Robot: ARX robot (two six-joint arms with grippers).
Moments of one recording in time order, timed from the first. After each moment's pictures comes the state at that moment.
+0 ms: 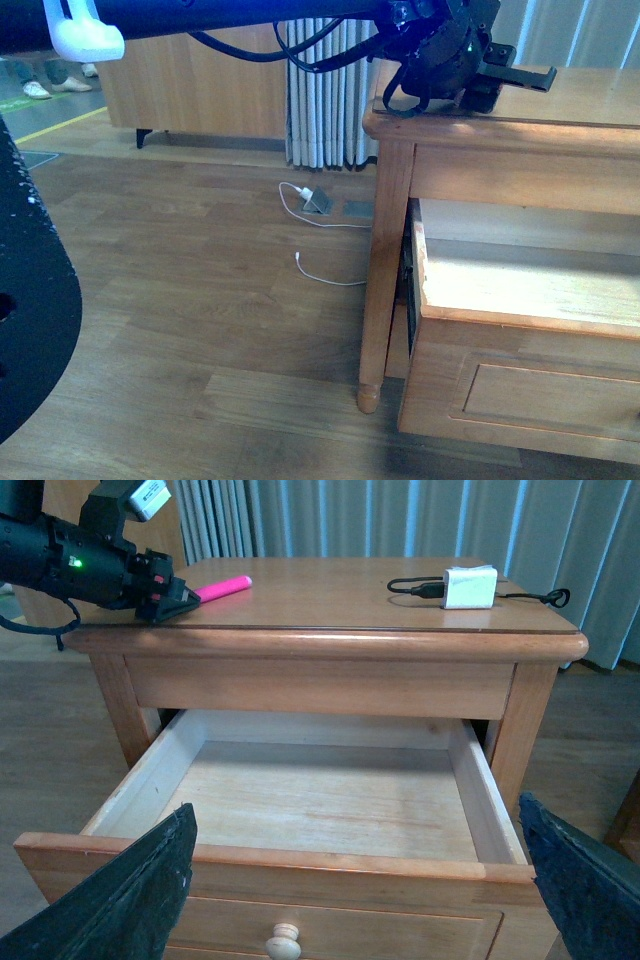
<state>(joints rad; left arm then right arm) -0.55 2.78 2.90 -0.47 0.01 0.12 -0.34 0.33 0.08 0.25 -0.34 0.01</state>
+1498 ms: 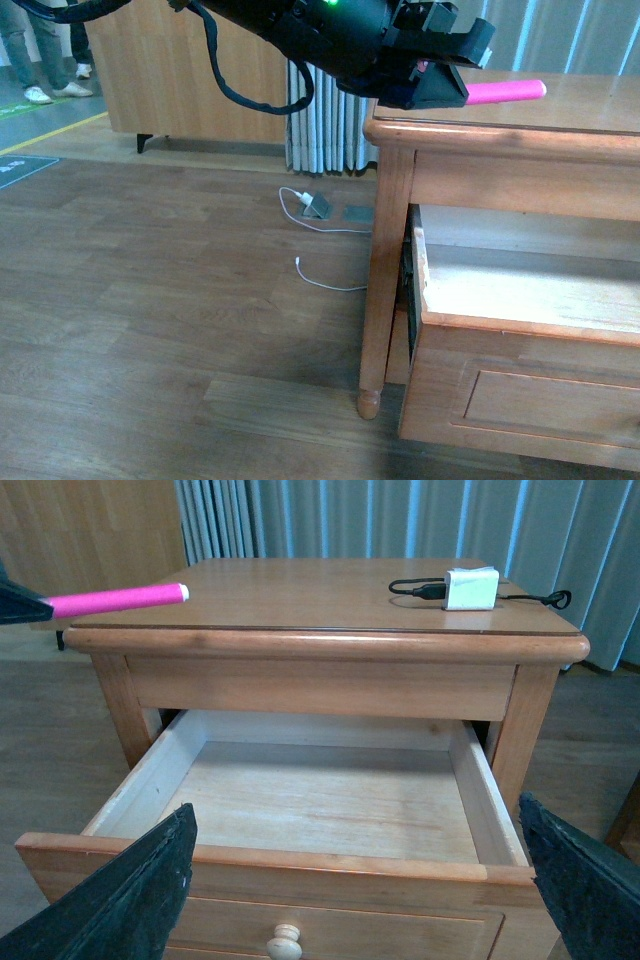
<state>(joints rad) -0.45 1.96 1.59 -0.06 0.54 0.31 -0.34 0.33 0.08 0.25 -0.34 0.01</state>
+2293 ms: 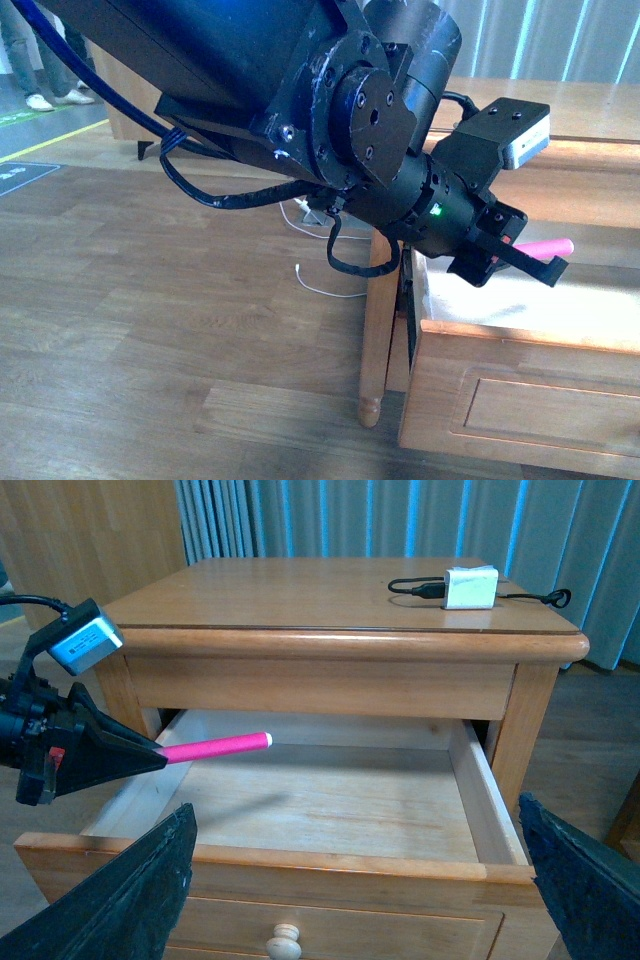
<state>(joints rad) -0.58 2.21 1.60 0.05 0.39 0.29 -0.34 0.33 0.08 0.25 -0.34 0.01</state>
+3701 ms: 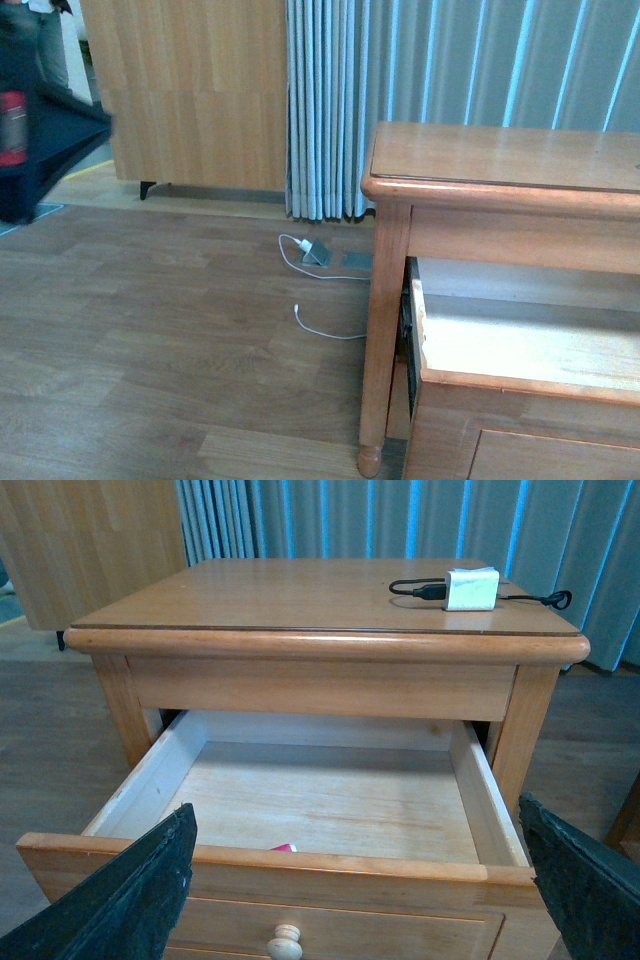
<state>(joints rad) -0.27 1.01 0.58 0.32 -0.09 0.16 -0.34 0.33 0.08 0.25 -0.34 0.01</state>
